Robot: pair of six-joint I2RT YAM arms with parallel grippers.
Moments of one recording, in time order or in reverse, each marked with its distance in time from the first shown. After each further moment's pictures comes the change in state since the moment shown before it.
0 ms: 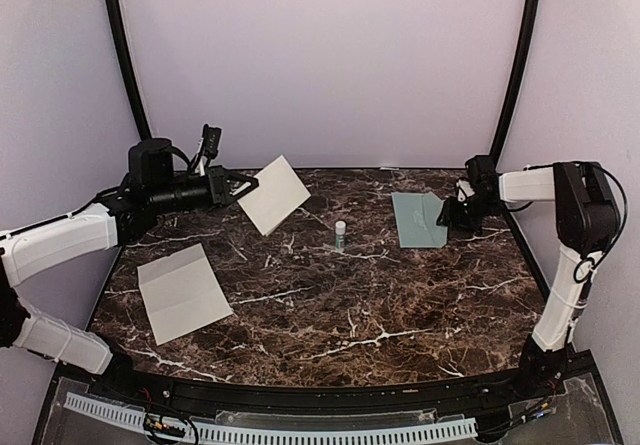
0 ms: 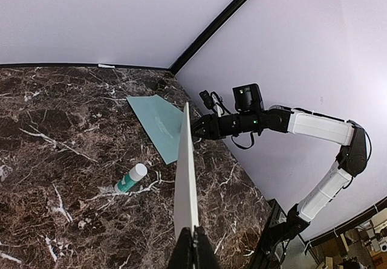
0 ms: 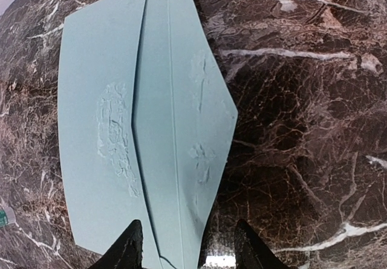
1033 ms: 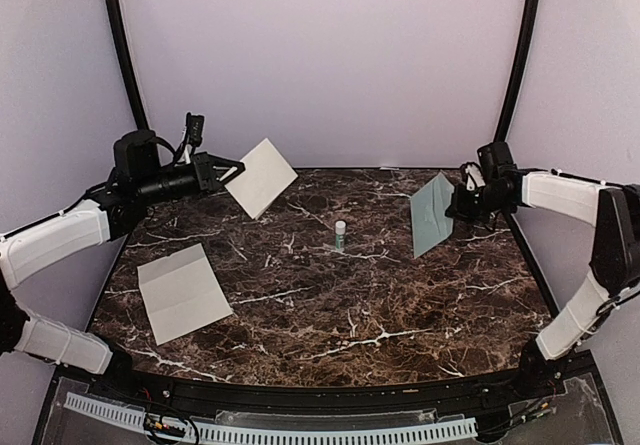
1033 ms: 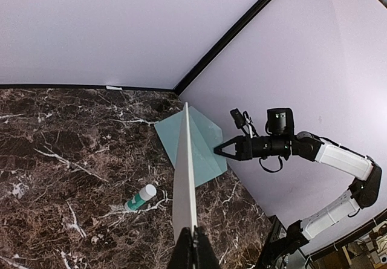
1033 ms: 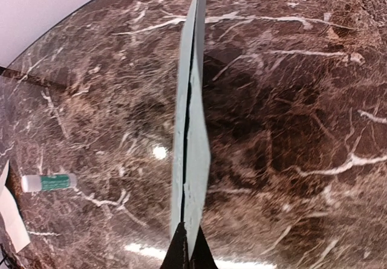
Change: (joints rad) left arm 0.079 -0.004 0.026 0.020 0.036 -0.014; right arm 0.045 -0.274 -0.109 -0.041 -0.047 0.059
